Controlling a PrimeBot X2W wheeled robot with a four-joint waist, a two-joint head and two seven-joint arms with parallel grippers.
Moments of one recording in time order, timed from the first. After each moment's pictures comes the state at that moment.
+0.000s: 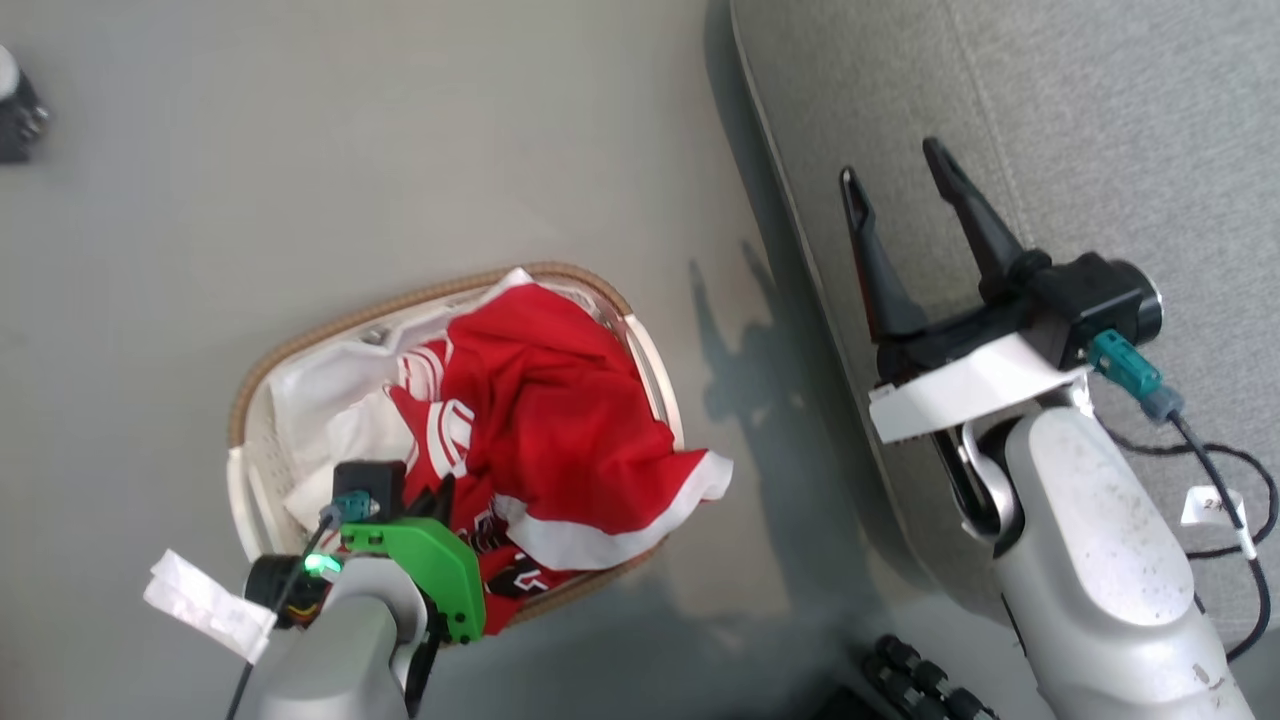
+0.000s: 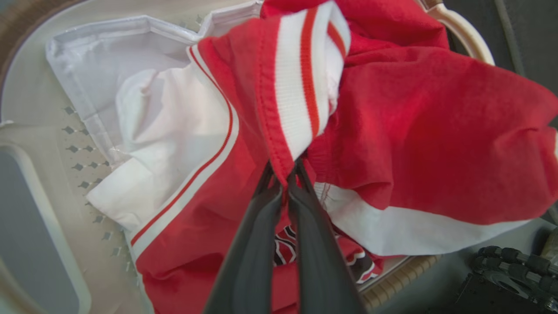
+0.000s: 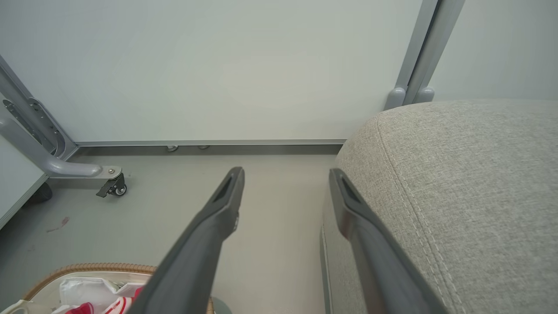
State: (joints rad) left arm -0.59 0.07 -0.55 1.18 -0.55 -0.13 -0.26; right arm -0.50 -0.05 0.19 0.20 0.17 0.13 -0.26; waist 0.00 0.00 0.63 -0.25
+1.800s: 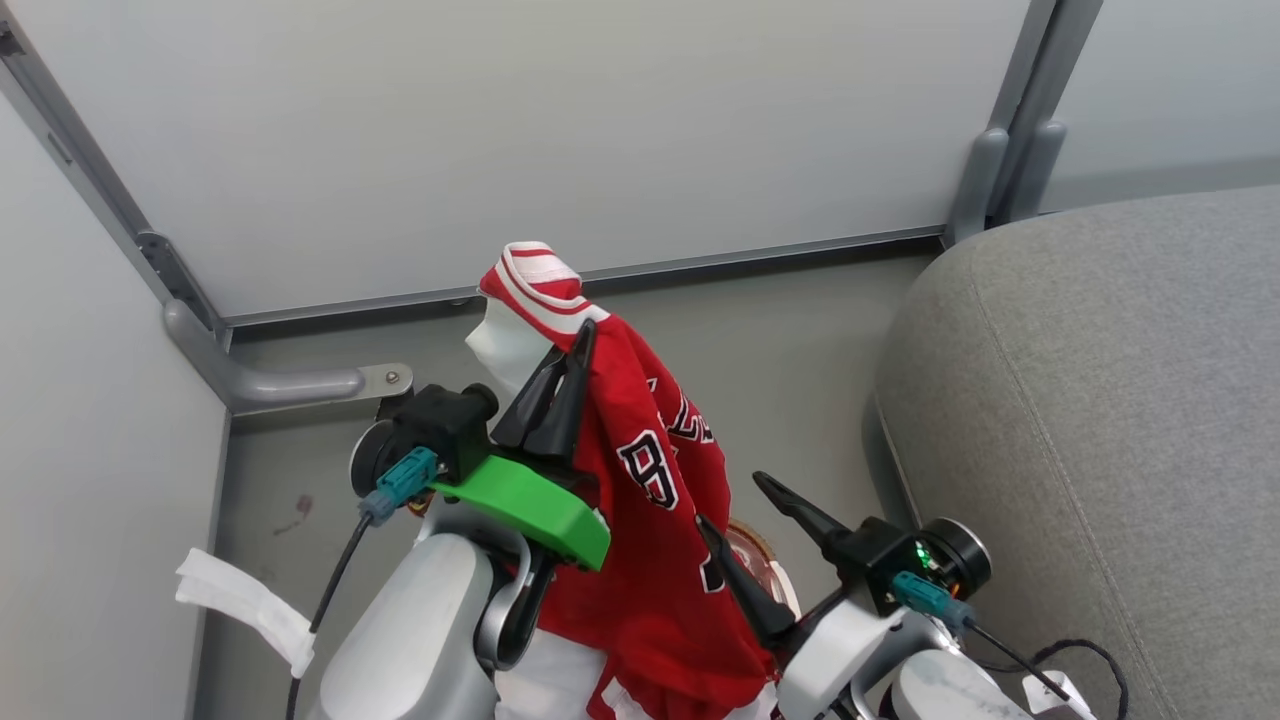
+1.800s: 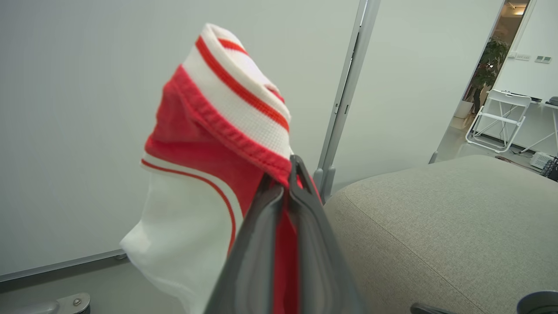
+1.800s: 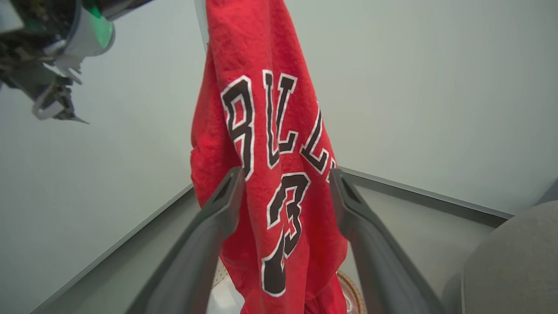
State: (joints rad) left arm -0.42 0.05 -0.50 0.41 -0.48 -0.13 -0.26; right arm -0.24 -0.07 0.51 0.36 0.21 0.13 -0.26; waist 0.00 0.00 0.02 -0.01
